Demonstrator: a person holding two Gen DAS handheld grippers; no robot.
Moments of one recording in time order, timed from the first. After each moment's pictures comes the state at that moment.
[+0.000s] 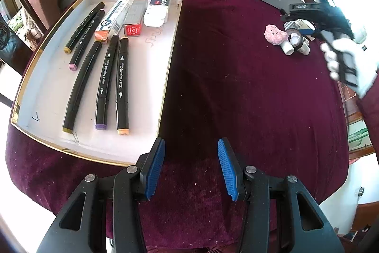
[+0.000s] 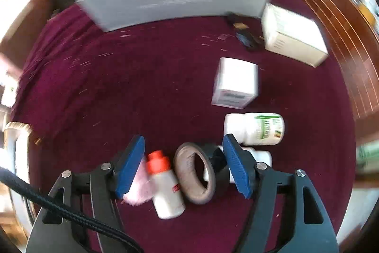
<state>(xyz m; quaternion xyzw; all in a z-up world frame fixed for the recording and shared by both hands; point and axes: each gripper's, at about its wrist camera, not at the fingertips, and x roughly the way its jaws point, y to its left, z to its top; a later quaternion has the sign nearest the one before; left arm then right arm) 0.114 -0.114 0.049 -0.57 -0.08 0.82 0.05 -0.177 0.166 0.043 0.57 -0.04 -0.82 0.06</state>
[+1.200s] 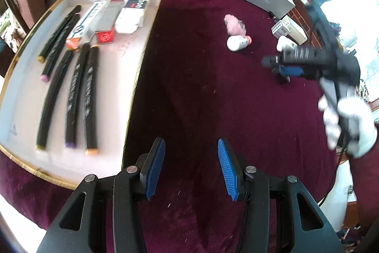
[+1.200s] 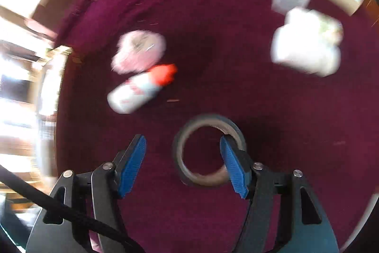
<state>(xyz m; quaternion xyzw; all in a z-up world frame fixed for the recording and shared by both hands) 0.086 -0.096 0.045 -0.56 -0.11 0.81 0.10 -0.092 0.136 0.006 0.63 -0.03 -0.76 0.14</state>
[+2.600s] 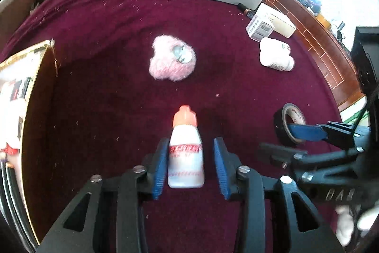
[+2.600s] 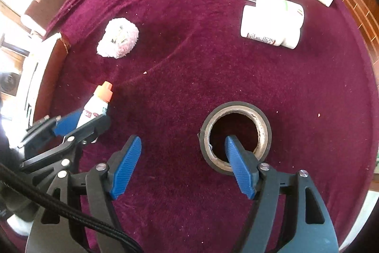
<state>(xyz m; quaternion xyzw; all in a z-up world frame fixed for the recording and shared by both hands) -0.036 0.002 0.007 -0.52 0.00 0.84 0.17 -0.054 0.148 0.000 0.61 -0.03 -0.78 0.13</state>
